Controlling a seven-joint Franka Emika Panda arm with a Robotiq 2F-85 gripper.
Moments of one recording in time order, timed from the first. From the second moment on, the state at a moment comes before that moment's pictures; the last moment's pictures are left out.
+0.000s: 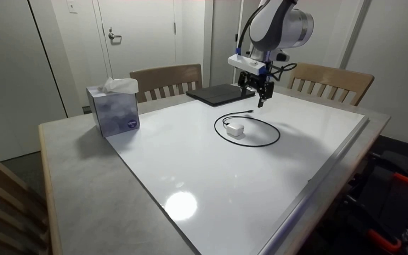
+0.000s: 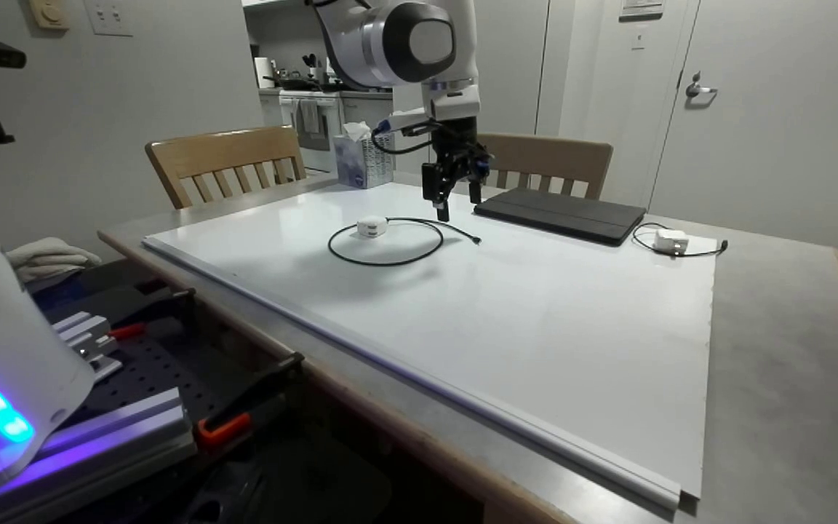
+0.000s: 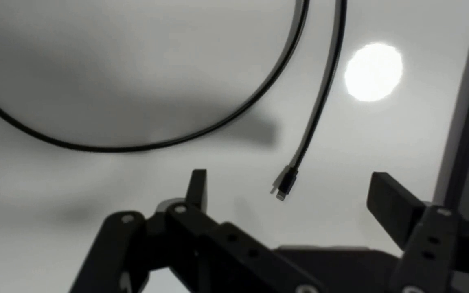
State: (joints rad) arm 0.11 0.50 -0.22 -2.12 0.12 2.73 1.44
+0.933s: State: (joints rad) arm 0.07 0.54 -0.24 -2.05 0.11 2.63 1.54
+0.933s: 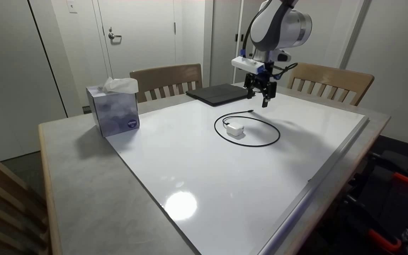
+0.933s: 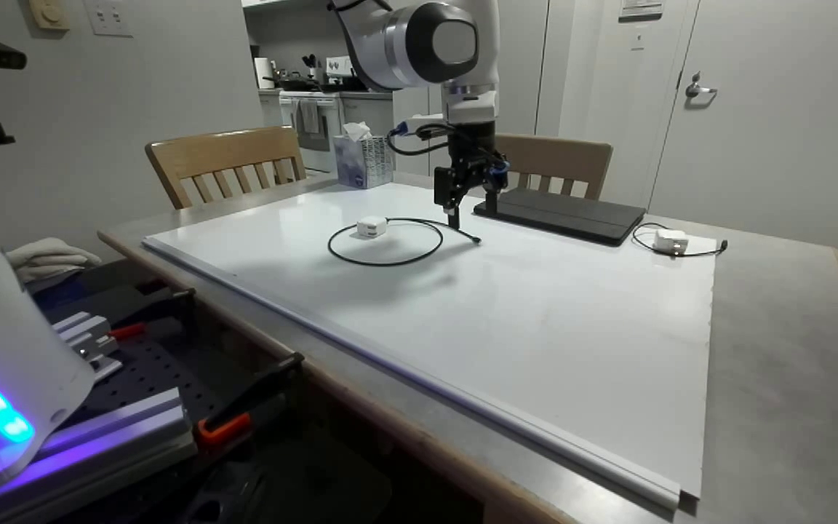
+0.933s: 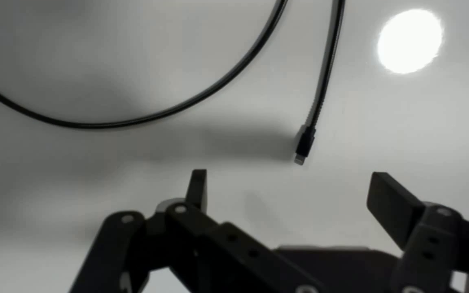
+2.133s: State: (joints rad) arm 0.06 0.62 -0.21 -2.01 0.11 2.60 1.54
